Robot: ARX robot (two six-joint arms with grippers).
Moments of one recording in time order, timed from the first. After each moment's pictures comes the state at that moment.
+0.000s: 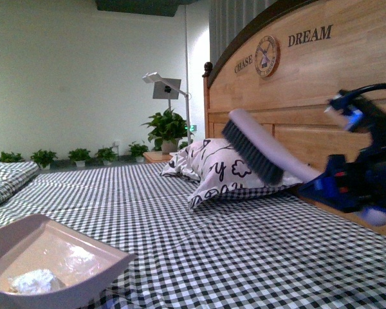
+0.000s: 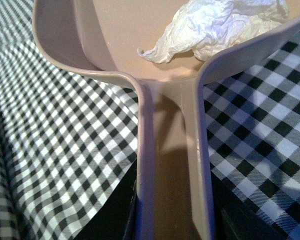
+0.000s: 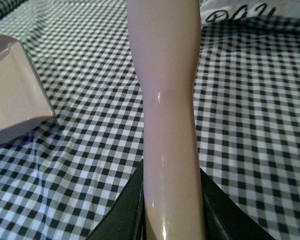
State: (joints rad) left arm 0.24 1.54 0.68 0.33 0.33 0.78; right arm 0.20 1.57 1.04 0.24 -0.40 -0.08
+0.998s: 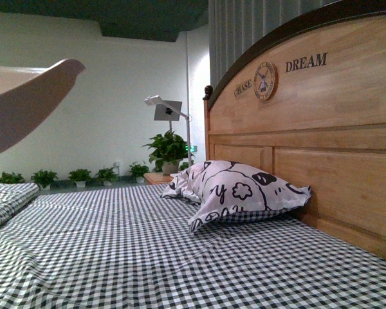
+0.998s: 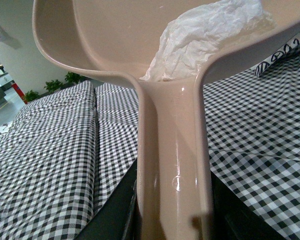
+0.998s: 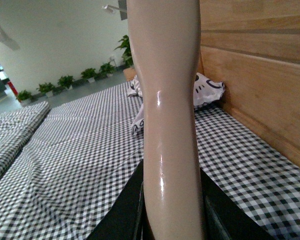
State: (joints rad) left arm 0.18 0.61 0.40 0.27 0.19 0.37; right arm 0.17 0.56 0.64 0.05 -0.04 0.28
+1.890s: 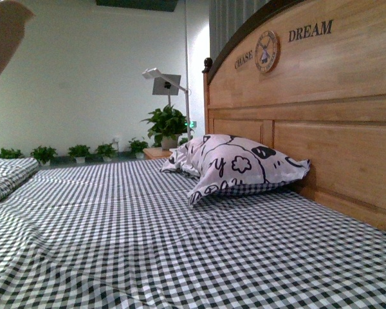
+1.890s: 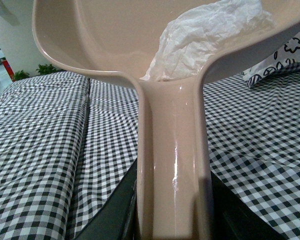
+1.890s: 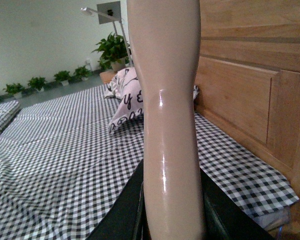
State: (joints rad) left arm 0.25 0.42 0.27 0.23 0.24 0.20; right arm 0.35 0.45 0.58 -0.03 0.23 0.18
